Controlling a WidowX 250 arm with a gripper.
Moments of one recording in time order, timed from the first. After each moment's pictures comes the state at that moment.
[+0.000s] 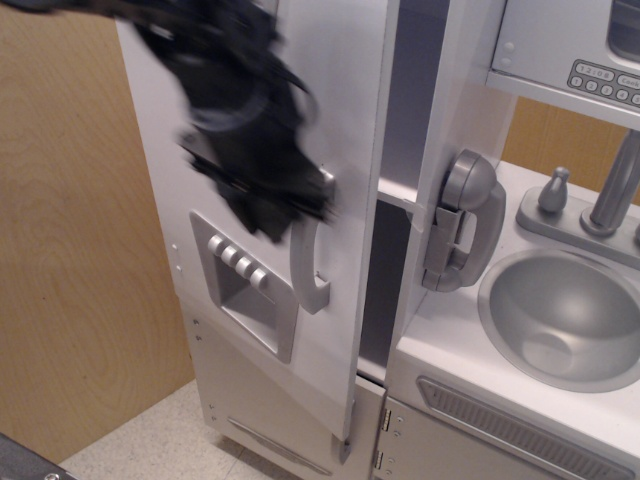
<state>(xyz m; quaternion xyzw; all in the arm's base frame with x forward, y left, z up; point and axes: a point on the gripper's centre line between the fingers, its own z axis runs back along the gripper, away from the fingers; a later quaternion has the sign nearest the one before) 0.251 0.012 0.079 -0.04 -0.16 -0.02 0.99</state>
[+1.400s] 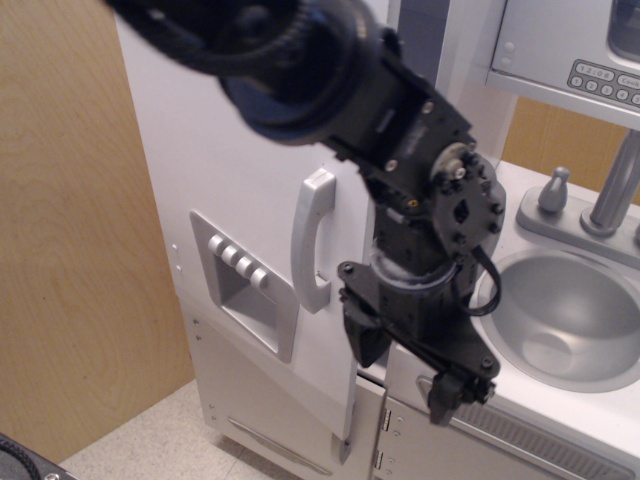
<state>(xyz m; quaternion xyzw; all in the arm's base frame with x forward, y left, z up) 0.226 -0.117 0.026 -0.04 -0.07 -0.15 0.99</state>
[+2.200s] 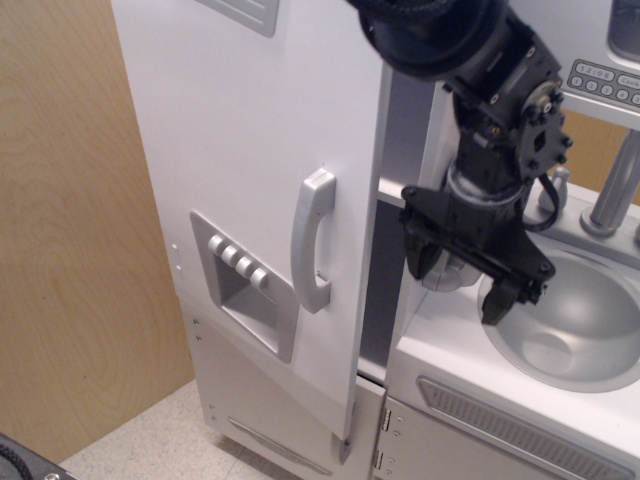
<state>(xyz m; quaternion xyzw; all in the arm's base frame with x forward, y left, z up) 0.304 -0.122 0.028 0.01 -0.10 -0.12 0.99</state>
